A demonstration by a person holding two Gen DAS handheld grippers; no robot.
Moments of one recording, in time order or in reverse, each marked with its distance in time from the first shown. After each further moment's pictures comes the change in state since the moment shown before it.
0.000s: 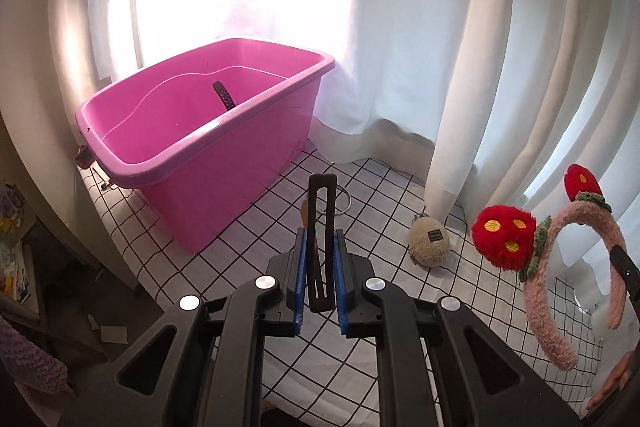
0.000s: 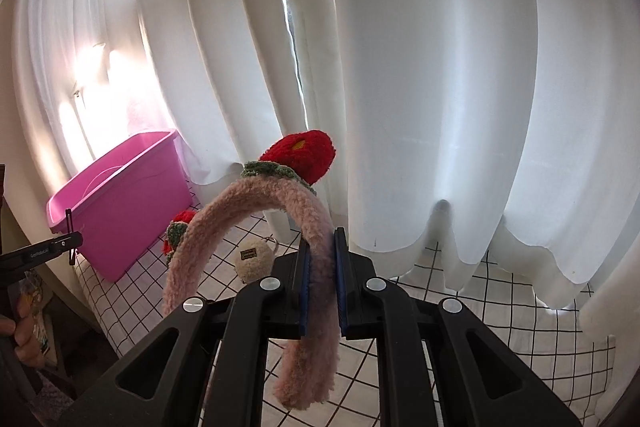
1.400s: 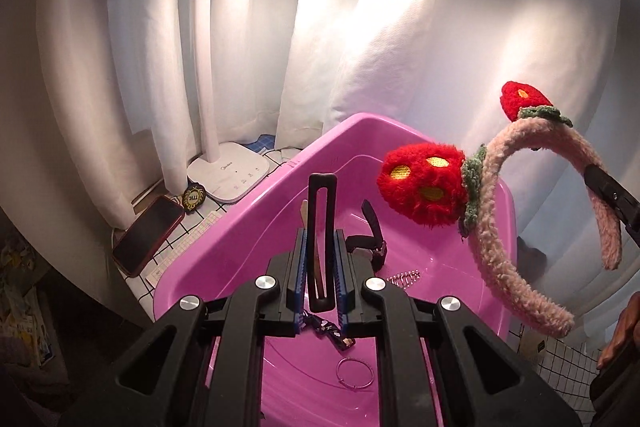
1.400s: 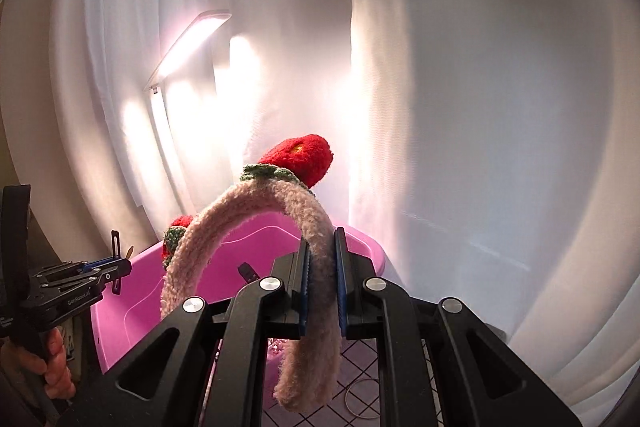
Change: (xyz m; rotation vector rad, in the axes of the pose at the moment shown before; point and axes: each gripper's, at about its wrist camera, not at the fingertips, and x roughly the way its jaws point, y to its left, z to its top) left arm 0.094 0.223 0.179 -0.040 -0.013 0.043; right arm 0.186 0.316 0.165 -0.221 0.007 0.248
